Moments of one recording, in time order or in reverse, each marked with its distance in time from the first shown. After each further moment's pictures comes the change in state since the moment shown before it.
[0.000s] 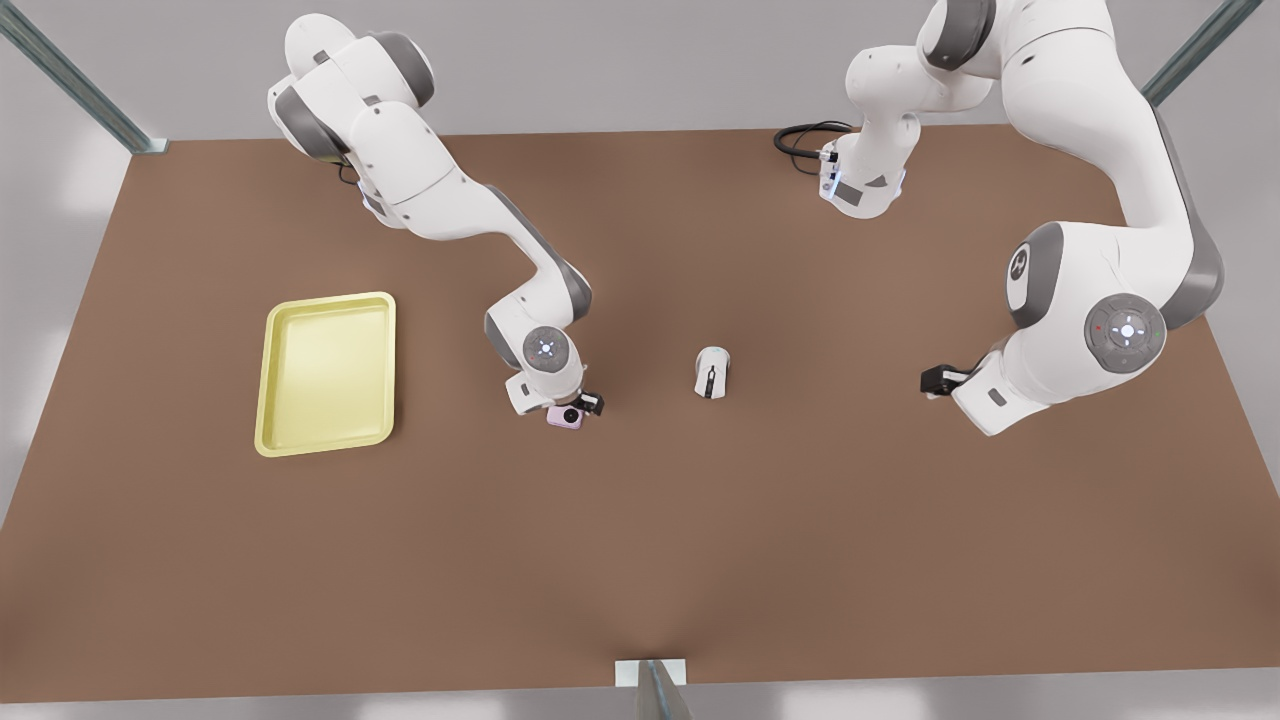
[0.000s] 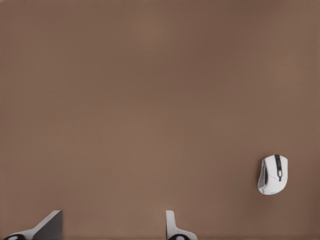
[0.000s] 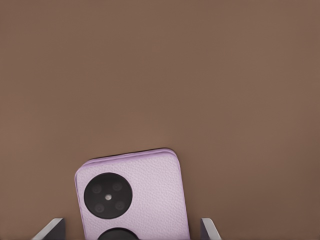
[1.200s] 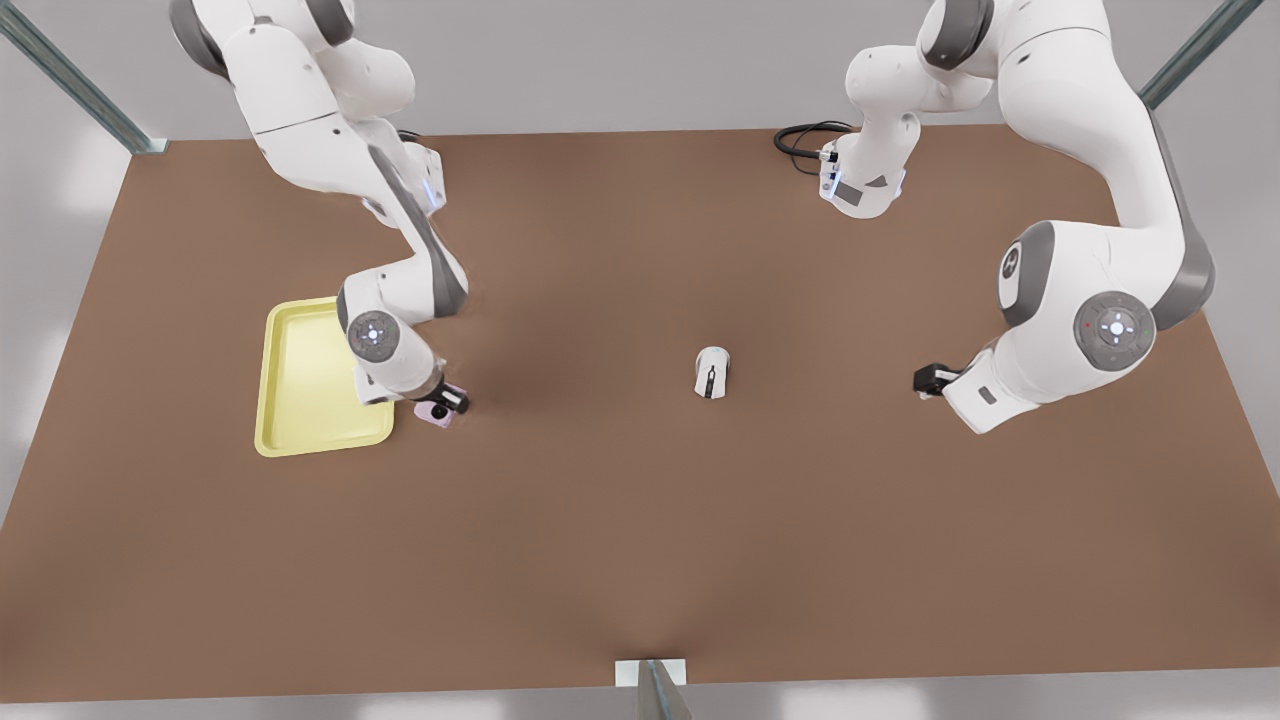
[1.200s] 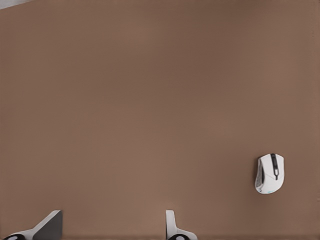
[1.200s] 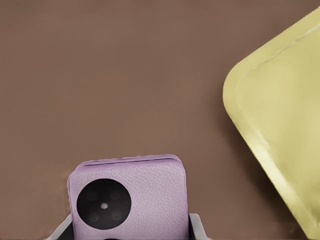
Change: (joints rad) left arm -0.009 -0.001 -0.008 0.000 -0.001 0.010 0.012; right arm -0.345 -0.443 -0.070 -0.412 0.025 -0.025 -0.263
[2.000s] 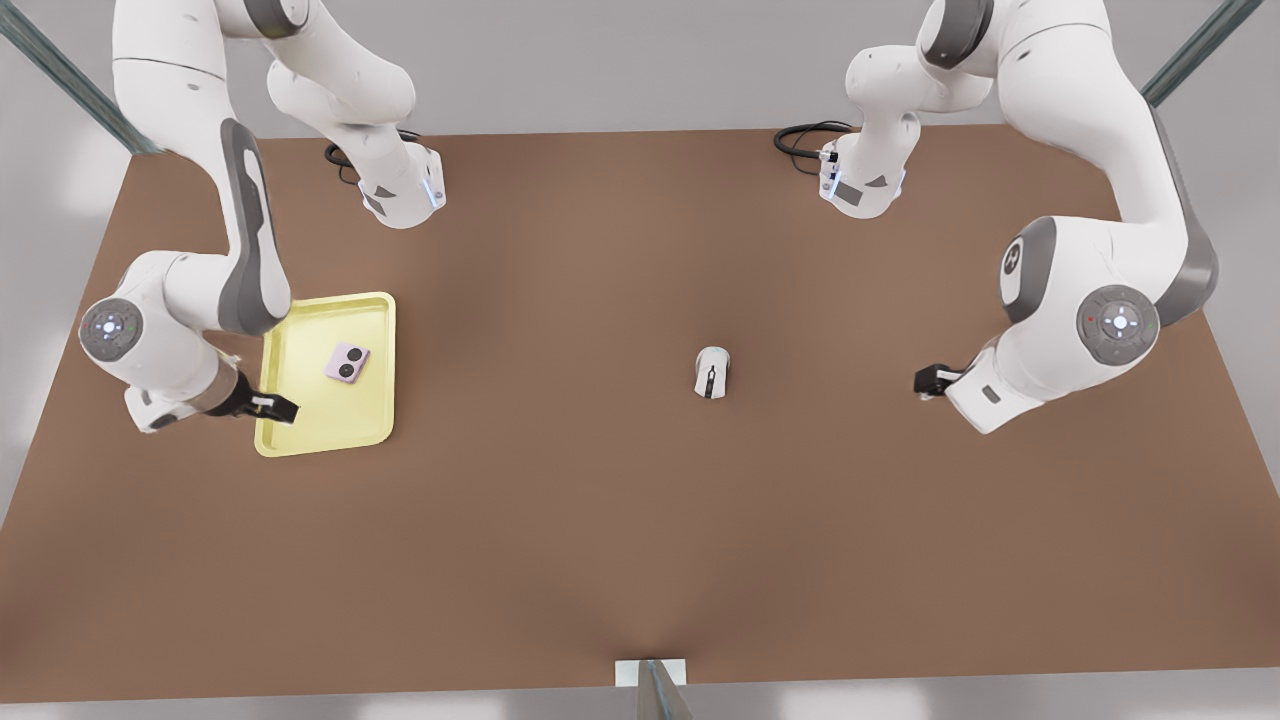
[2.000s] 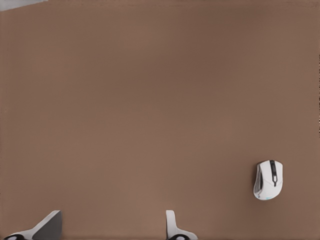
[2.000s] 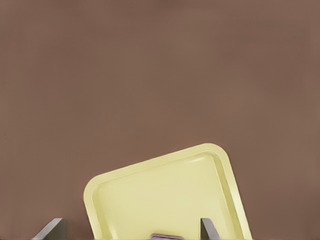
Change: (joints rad) left arm -0.002 -0.005 0.001 0.021 0.004 0.002 -0.042; right arm -0.271 -0.057 -0.057 0.368 -0.026 -0.316 -0.688
